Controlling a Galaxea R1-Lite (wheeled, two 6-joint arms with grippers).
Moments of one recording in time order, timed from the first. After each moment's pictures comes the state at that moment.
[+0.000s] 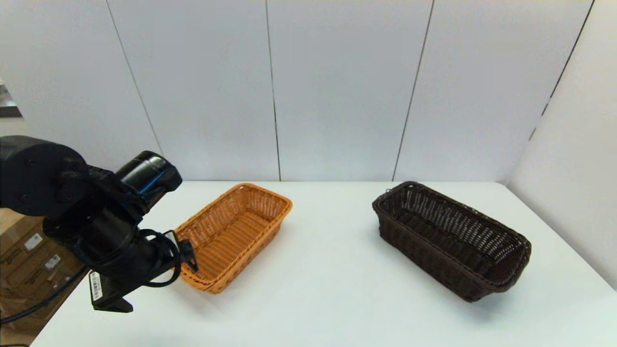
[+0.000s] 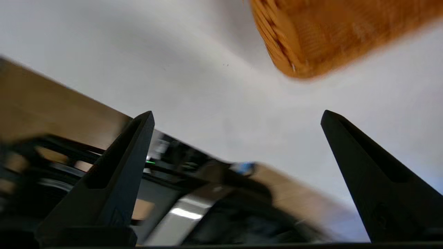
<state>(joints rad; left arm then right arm) -0.33 1.68 -1.11 0.75 0.07 -1.03 0.00 0.00 0.00 0.01 0.00 -0.03</state>
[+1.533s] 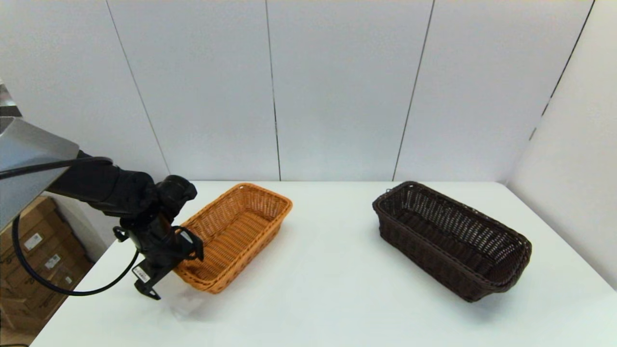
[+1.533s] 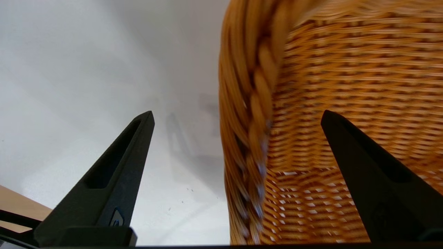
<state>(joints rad) -0.13 2.10 -1.20 0.51 0.04 -1.11 0.00 0.00 0.00 0.01 0.00 -0.03</state>
